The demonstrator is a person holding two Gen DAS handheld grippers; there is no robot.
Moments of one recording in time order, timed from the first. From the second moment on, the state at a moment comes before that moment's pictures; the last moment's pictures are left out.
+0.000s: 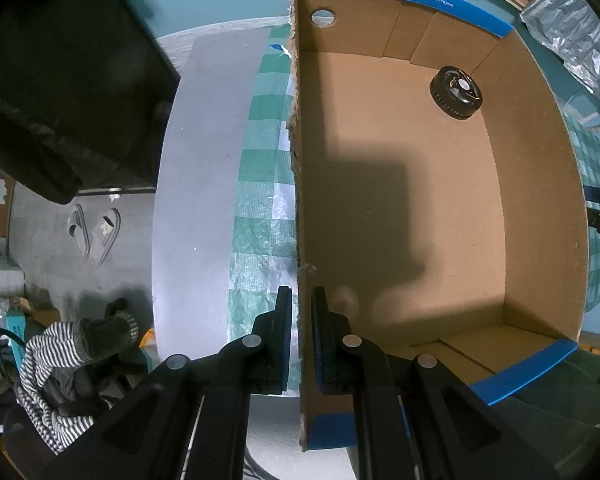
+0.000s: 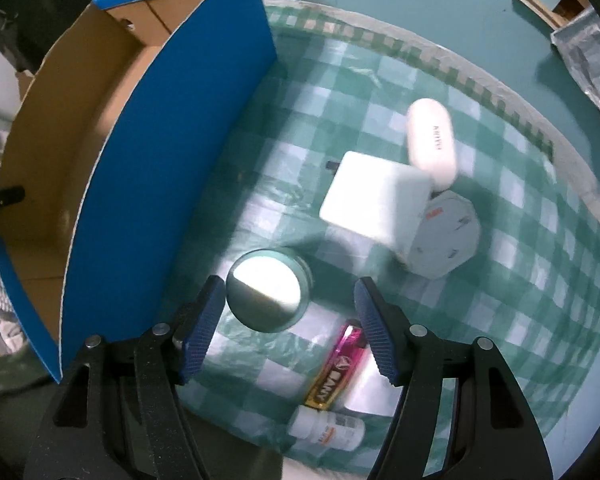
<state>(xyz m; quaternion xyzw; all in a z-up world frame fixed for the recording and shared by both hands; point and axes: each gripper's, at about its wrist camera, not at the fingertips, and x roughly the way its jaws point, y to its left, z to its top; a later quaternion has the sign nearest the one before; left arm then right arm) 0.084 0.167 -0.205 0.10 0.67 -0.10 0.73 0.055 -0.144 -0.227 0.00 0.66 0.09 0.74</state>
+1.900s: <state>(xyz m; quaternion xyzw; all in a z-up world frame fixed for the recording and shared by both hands) 0.079 0.169 -0.200 0.11 0.67 -0.11 0.73 0.102 -0.119 -0.141 -0.02 0.62 0.14 0.77</state>
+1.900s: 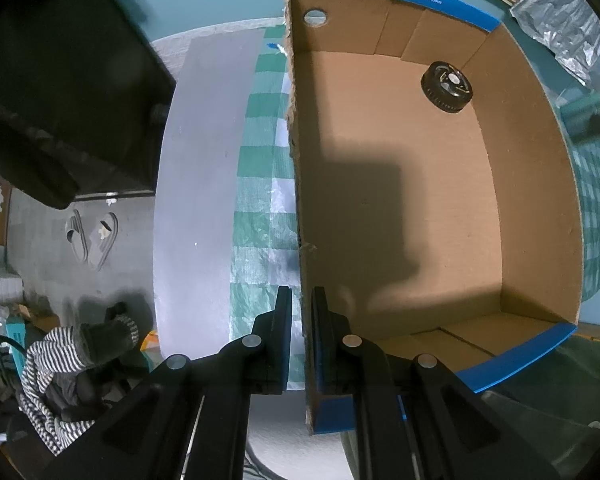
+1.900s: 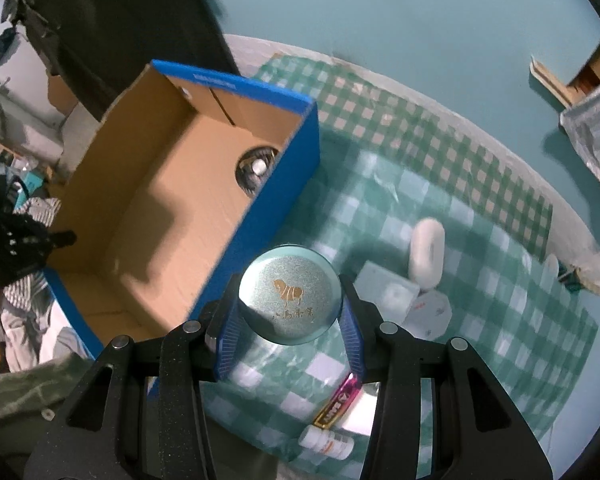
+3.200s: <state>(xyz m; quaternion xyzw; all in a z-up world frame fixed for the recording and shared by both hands) 0.078 0.173 -0.202 0.10 0.67 -0.11 0.73 0.158 -0.039 -0.185 -0.07 0.64 0.20 0.74</state>
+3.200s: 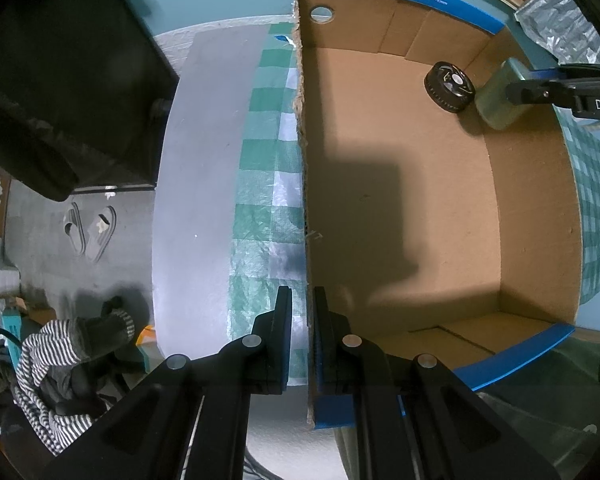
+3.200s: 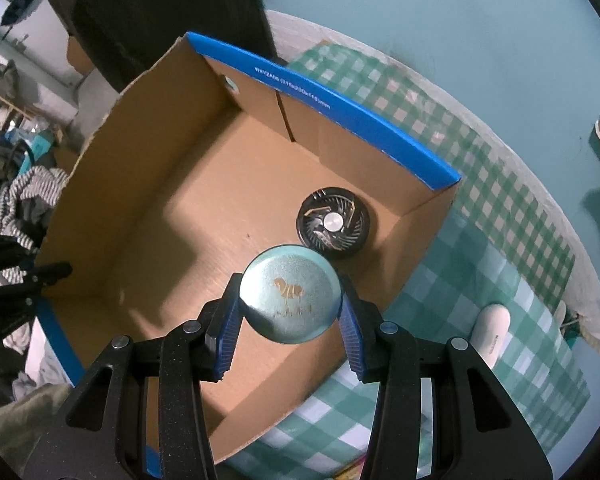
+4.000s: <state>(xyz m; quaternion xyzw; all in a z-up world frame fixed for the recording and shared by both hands) 0.077 0.171 -0.204 0.10 0.67 -0.11 0.73 0.158 -0.050 -0.162 -0.05 0.62 0.20 0.76</state>
